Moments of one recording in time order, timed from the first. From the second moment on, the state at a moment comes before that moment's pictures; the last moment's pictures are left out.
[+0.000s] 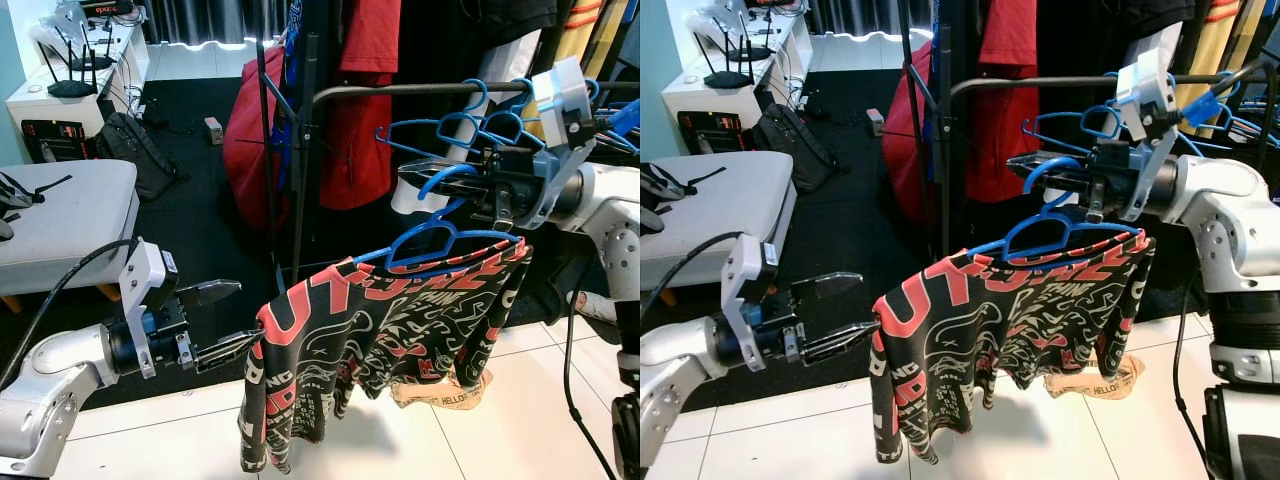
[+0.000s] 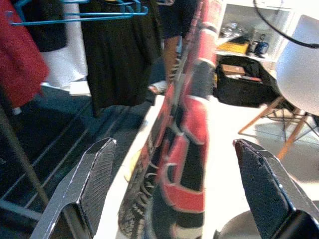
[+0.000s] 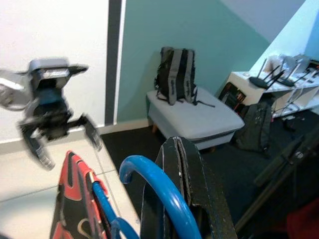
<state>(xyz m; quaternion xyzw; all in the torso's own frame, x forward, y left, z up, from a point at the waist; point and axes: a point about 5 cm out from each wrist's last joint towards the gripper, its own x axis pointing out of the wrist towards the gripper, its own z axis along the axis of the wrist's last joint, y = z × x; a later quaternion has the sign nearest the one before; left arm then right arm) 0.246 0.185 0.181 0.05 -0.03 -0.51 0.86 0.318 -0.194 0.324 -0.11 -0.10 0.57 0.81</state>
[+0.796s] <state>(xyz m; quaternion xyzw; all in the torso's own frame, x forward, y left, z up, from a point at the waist) 0.243 0.172 0.177 0.03 -0.03 -0.52 0.85 0.325 -0.187 0.332 -0.11 -0.12 0.56 0.81</state>
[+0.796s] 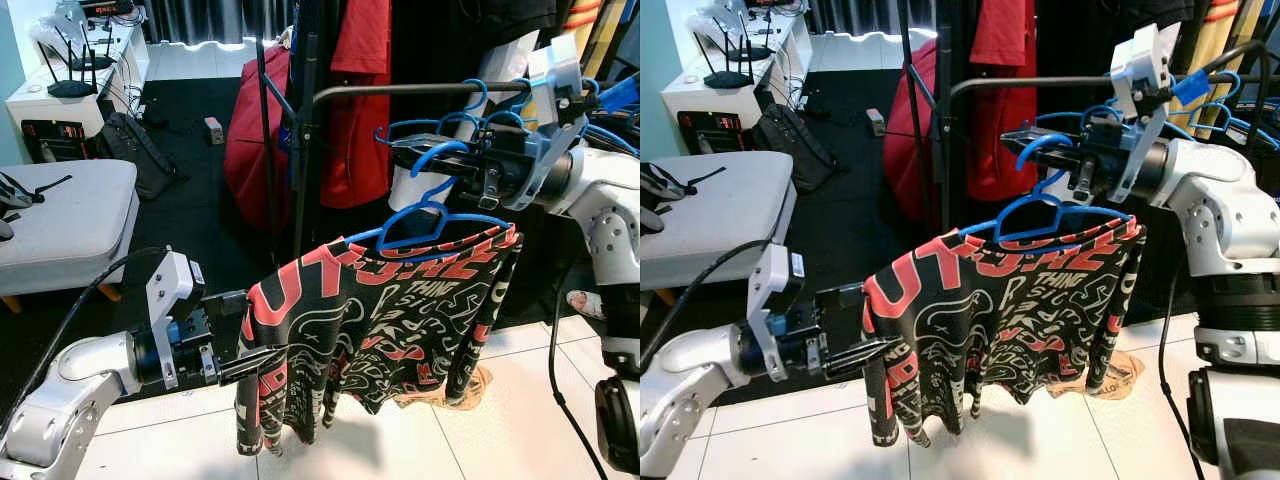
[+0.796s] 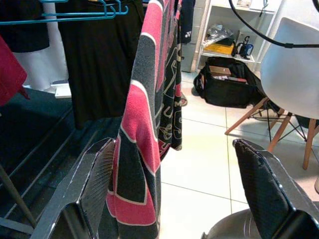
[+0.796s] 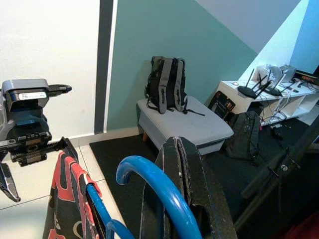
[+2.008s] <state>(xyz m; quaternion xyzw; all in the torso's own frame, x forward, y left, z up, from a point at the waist) 0.245 0.225 0.203 0.10 -0.03 -0.45 0.89 0.328 -0.213 0.302 -0.17 -0.04 0.52 0.84</state>
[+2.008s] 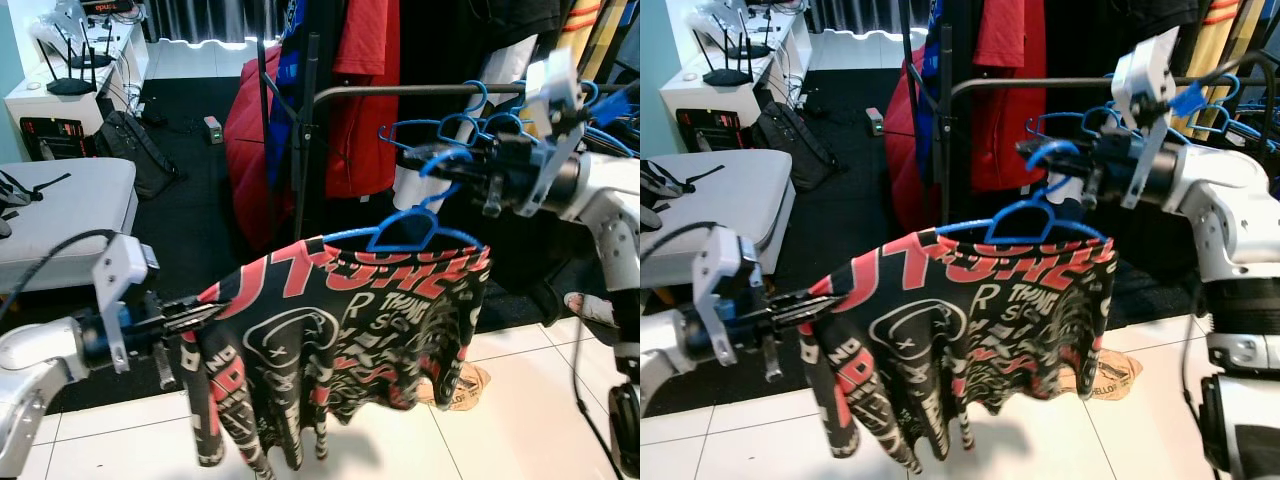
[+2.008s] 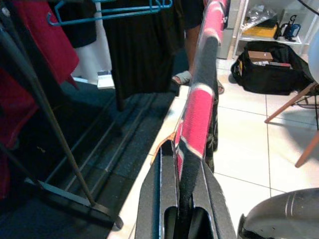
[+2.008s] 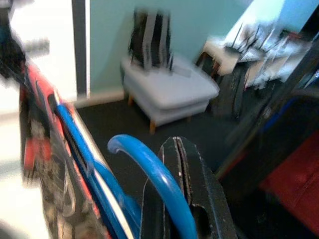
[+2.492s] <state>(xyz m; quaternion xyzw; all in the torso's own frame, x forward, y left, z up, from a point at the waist) 0.246 0.245 0.225 0.11 -0.06 -0.43 0.90 0.322 -0.225 0.250 -0.21 0.07 0.51 0.83</state>
